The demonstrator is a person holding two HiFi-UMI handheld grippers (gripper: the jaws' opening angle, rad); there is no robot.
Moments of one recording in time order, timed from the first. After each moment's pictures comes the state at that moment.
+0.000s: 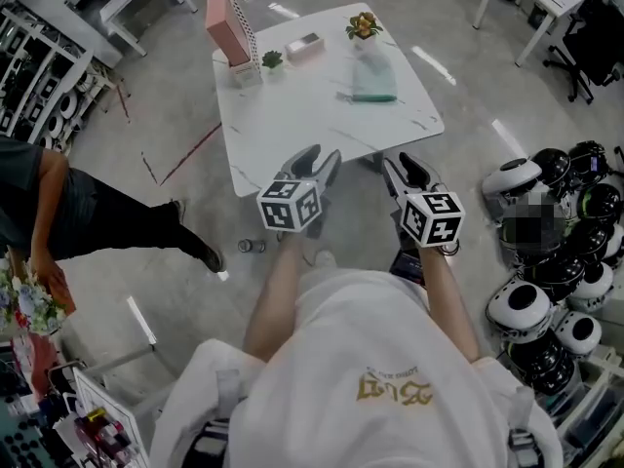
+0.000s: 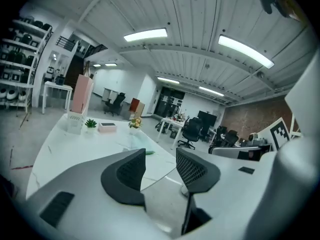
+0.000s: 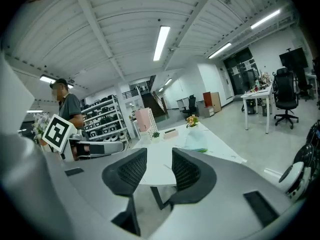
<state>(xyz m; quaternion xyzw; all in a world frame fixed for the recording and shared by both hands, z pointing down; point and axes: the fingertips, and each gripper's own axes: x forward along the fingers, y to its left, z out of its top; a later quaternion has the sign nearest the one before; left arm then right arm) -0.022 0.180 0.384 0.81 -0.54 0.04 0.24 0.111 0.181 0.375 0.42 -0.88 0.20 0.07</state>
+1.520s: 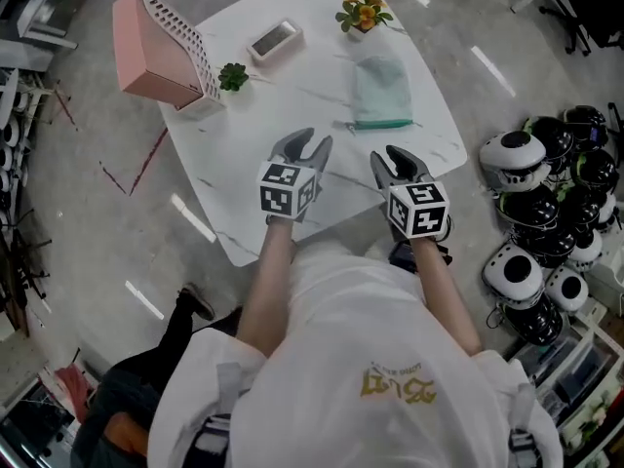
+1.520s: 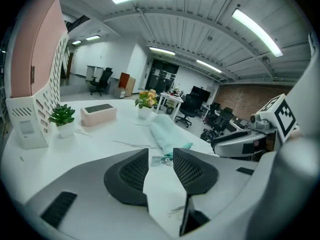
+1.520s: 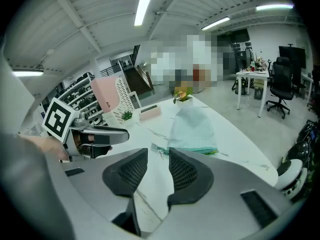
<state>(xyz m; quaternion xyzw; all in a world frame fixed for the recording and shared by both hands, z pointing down) -0.088 -0.069 0.523 0.83 -0.44 0.18 0.28 0.028 -0.041 0.512 0.45 -0.82 0.28 0.21</state>
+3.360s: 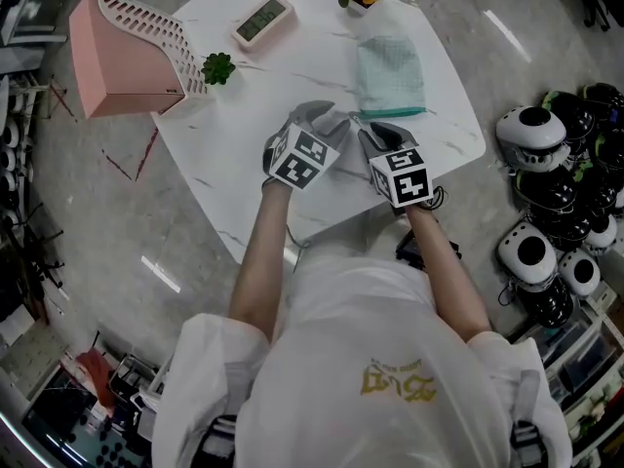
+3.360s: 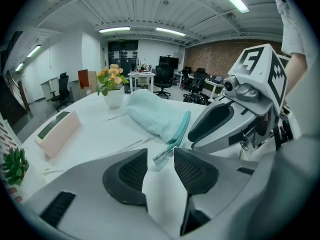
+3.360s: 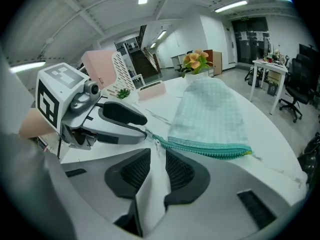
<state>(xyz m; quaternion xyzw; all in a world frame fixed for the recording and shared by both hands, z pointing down) -0.042 -0.101 0.594 0.87 -0.28 0.37 0.17 -0.003 -0.077 0.596 0.38 -0.82 0.30 0.29</state>
